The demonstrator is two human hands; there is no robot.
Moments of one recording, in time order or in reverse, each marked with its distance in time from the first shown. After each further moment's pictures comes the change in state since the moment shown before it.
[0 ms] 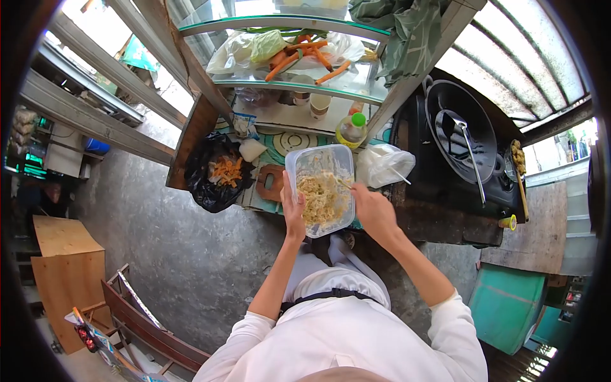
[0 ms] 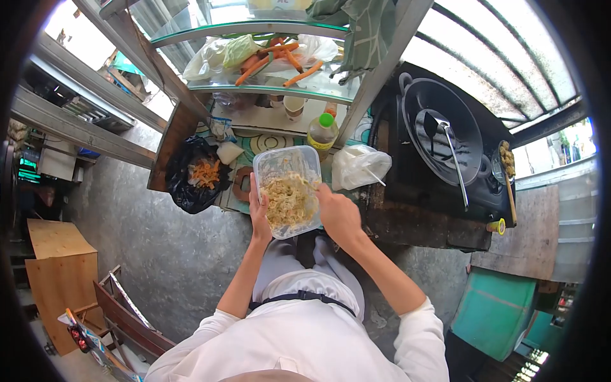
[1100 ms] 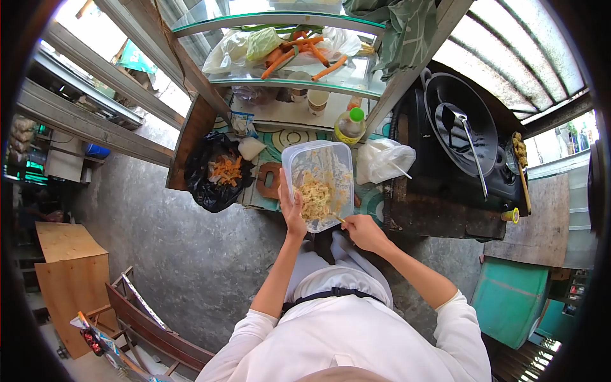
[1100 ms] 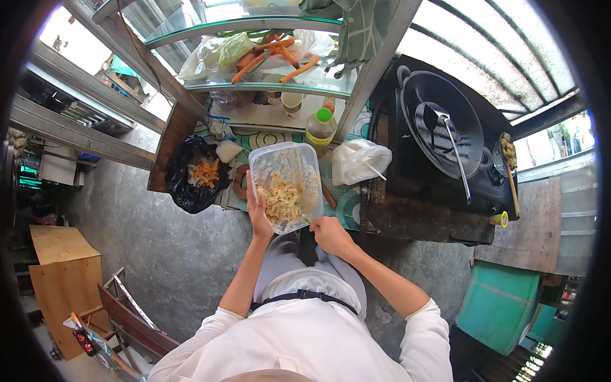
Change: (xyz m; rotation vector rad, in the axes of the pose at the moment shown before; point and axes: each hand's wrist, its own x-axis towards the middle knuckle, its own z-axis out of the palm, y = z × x) left_hand -0.001 0.007 0.004 -0.182 0.019 0.072; right_hand -0.036 0.011 0.034 0.452 -0.333 0.144
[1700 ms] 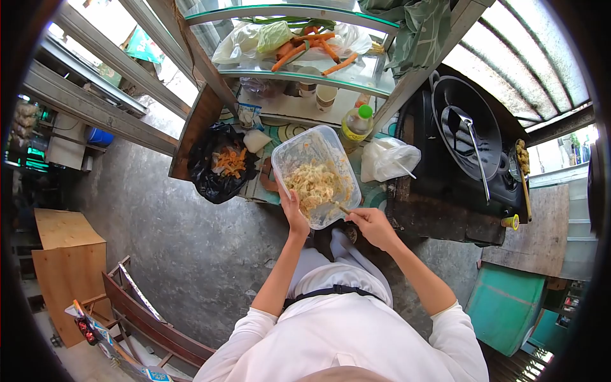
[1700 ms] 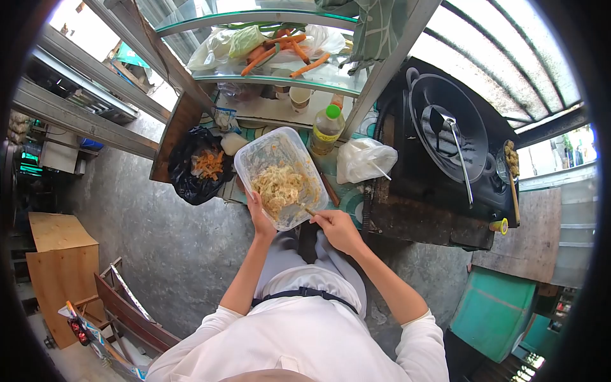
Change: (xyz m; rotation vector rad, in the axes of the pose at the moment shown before) left_hand -0.014 -0.018 -0.008 -0.345 0.138 -0.075; right_hand -0.009 -0.018 -0.016 0.245 0.020 0.076
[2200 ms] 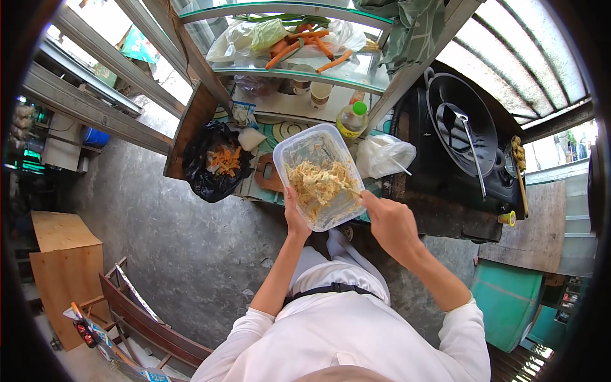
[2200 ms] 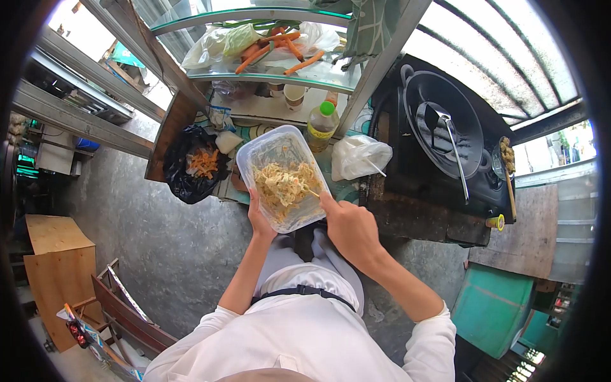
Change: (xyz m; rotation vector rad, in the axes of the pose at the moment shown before) left_hand -0.011 -0.002 0.010 -0.280 0.010 -0.359; right_hand -0.043 -0.061 -0.031 -0.732 0.332 -0.423
